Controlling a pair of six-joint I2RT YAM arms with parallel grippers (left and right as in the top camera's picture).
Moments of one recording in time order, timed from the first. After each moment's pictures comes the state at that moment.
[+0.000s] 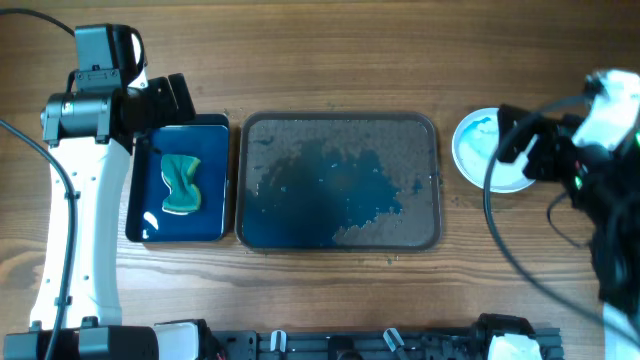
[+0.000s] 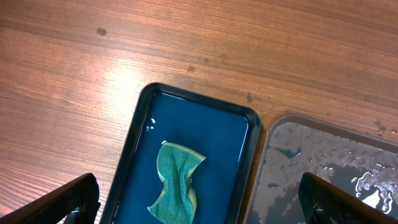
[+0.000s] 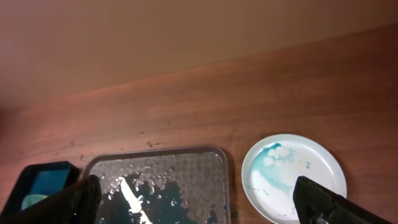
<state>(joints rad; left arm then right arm) 0.06 1.50 1.51 -1.01 -0.12 -0.18 -0.12 0.94 1.35 -0.93 -0.25 0.17</state>
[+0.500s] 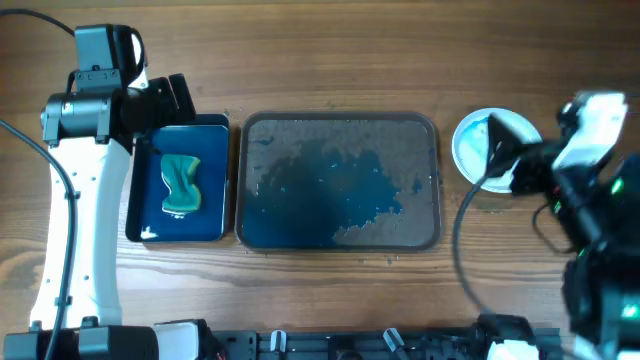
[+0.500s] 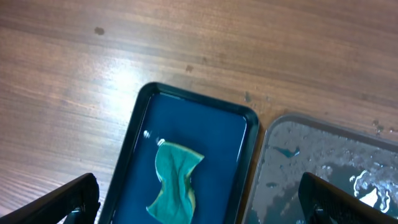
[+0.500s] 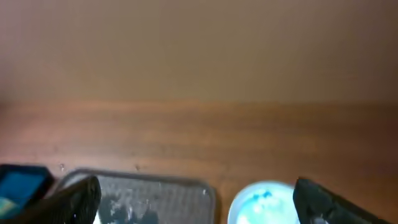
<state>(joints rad) 0.06 1.50 1.51 -1.02 -0.11 -0.18 -0.08 0.76 1.05 -0.61 -0.25 0.01</state>
